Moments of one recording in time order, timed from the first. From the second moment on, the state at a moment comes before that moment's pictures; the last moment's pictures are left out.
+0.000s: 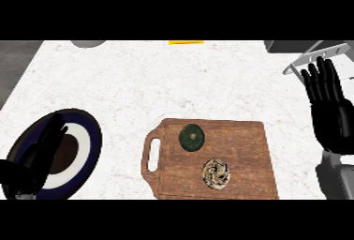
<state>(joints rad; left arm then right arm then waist) 0.08 0.42 -0.07 -1.42 0.28 0.07 -0.12 -0.19 -0.29 -0.06 -1.56 -0.26 -0.02 -0.22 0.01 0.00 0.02</state>
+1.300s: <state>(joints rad) 0.07 0.23 -0.20 -1.40 0.08 0.32 -0.01 0.60 -0.20 0.27 -2.19 0.39 -0.50 0.25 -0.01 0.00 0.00</state>
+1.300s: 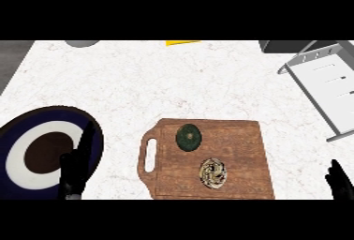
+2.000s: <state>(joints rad) 0.05 0.23 -0.21 -1.40 0.07 0.30 0.02 0.54 -0.27 0.46 -2.30 0.93 -0.23 0.89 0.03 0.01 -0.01</state>
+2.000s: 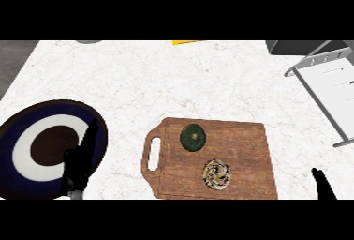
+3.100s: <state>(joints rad) 0.07 0.20 -0.19 -1.39 0.07 0.29 0.00 0.07 -0.02 0.71 -1.96 1.21 0.10 1.23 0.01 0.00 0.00</state>
